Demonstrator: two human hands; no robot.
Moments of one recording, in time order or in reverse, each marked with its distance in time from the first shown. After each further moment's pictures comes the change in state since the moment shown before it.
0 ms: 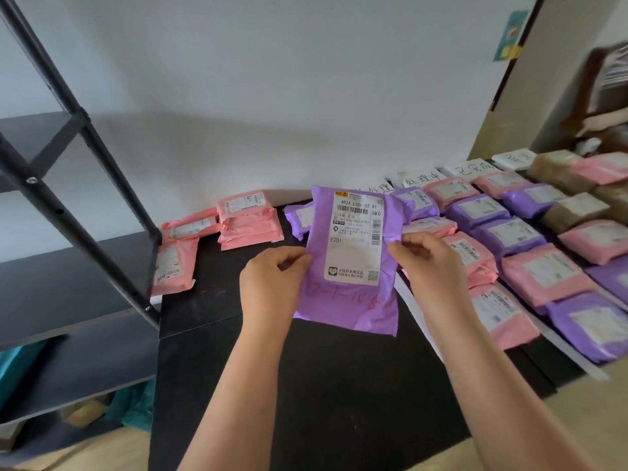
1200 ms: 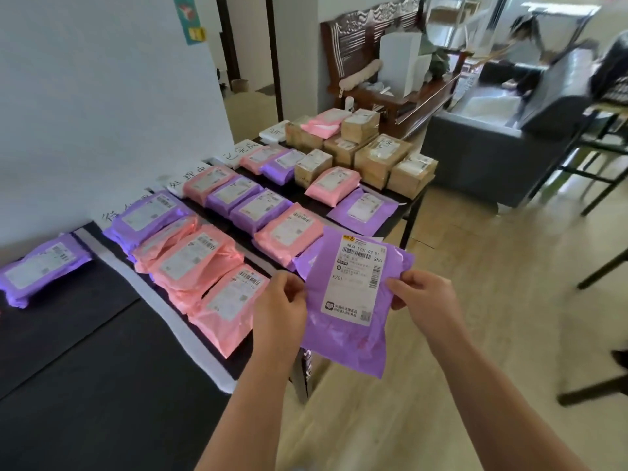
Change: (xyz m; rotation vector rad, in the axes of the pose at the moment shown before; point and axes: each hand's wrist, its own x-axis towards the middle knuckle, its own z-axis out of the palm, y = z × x) left_hand -0.230 0.134 0.390 0.105 -0.561 0.208; right_hand -0.038 0.212 -0.432 0.009 0.459 0.425
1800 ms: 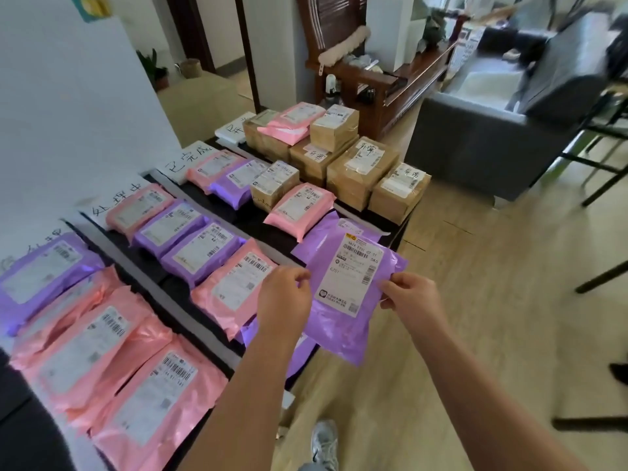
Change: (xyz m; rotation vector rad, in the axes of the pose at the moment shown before) left_hand 0.204 0.065 0.156 0.214 -0.134 0.096; right_hand 0.246 0.003 -0.006 0.004 0.002 0.157
